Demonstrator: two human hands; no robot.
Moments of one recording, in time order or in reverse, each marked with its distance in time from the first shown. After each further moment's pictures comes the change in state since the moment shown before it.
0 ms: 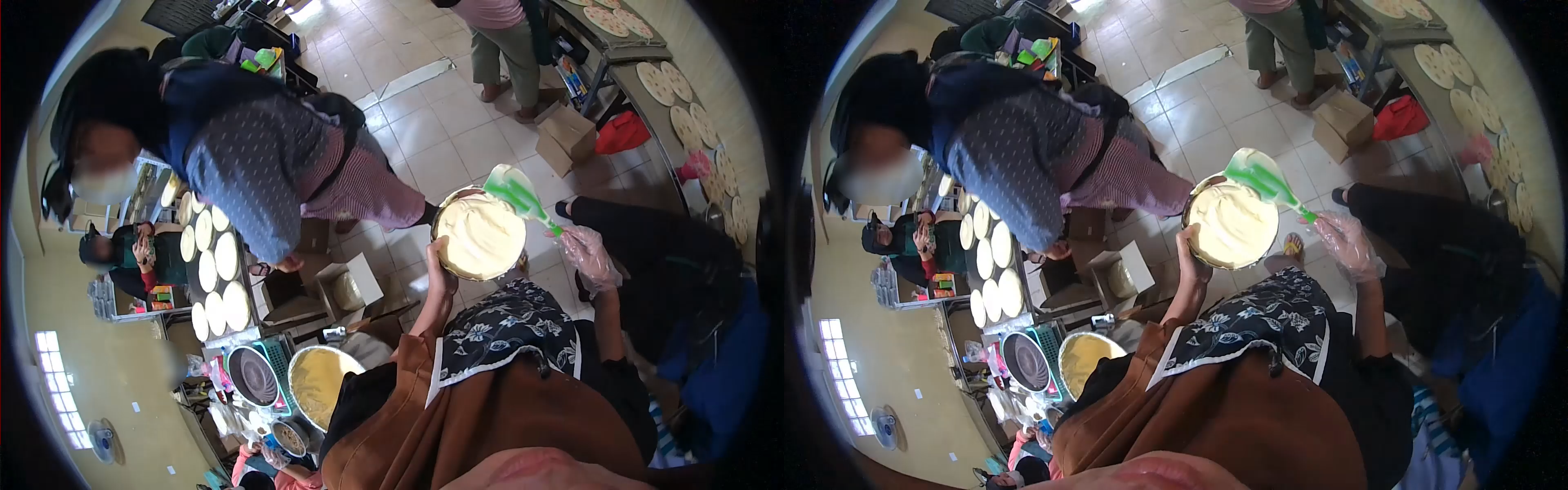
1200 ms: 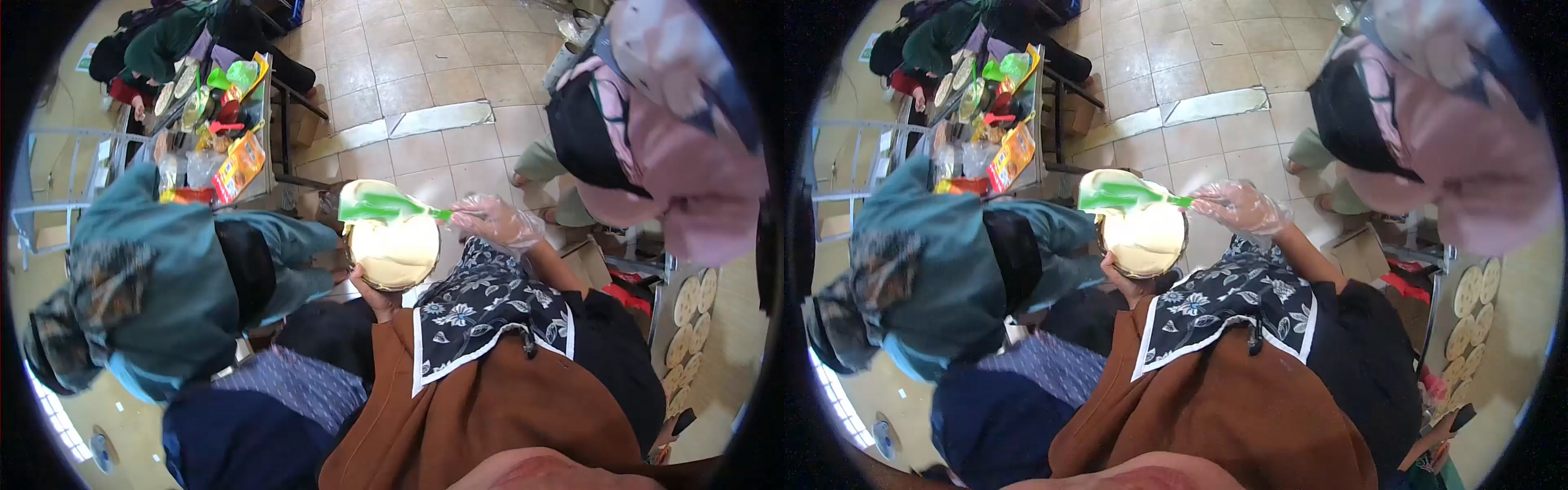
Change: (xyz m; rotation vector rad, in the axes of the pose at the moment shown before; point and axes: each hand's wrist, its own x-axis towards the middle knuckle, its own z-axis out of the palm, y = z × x) left_hand 0.514 0.295 0.106 -0.311 0.276 0.347; right_hand 0.765 -0.125 0.094 -0.247 -0.517 -0.472
